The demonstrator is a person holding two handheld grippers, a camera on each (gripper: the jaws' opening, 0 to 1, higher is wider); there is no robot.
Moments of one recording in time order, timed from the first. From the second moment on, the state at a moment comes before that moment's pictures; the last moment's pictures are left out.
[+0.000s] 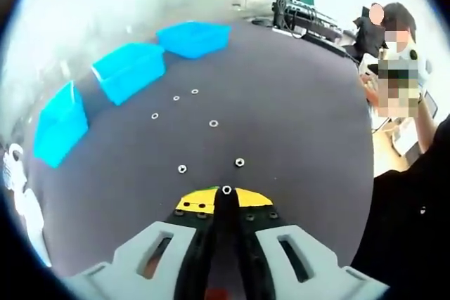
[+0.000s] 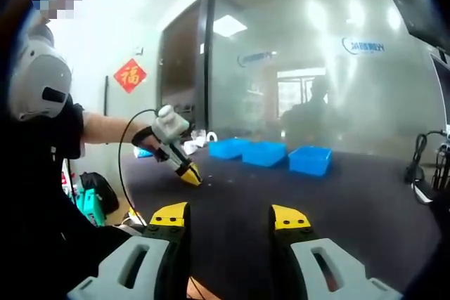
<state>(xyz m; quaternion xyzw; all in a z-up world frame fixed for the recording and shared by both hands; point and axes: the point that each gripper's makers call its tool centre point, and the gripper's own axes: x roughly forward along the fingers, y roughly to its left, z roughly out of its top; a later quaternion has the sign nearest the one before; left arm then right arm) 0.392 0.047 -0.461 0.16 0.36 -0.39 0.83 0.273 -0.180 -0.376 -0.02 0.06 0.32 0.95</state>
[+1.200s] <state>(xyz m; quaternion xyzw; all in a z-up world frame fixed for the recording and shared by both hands) 0.396 0.065 -0.389 0.04 0.17 -0.34 0.92 0.277 -0.166 -0.362 -0.04 0.05 0.33 0.94</state>
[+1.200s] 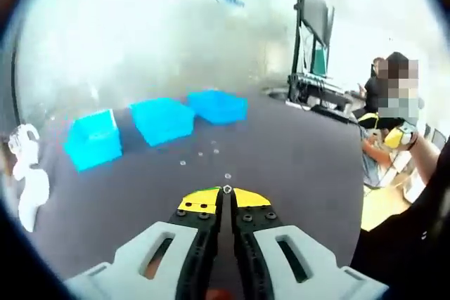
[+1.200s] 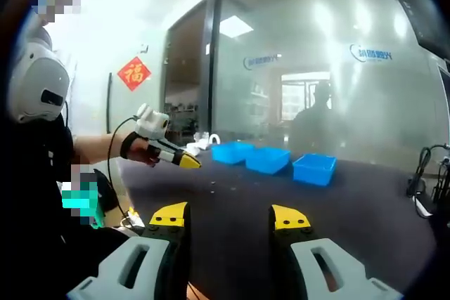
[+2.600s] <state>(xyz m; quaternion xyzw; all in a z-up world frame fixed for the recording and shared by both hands) 0.543 0.153 -0.319 -0.01 0.06 -0.17 0.98 0.271 -0.171 -0.363 -0.03 0.05 0.32 0.95</state>
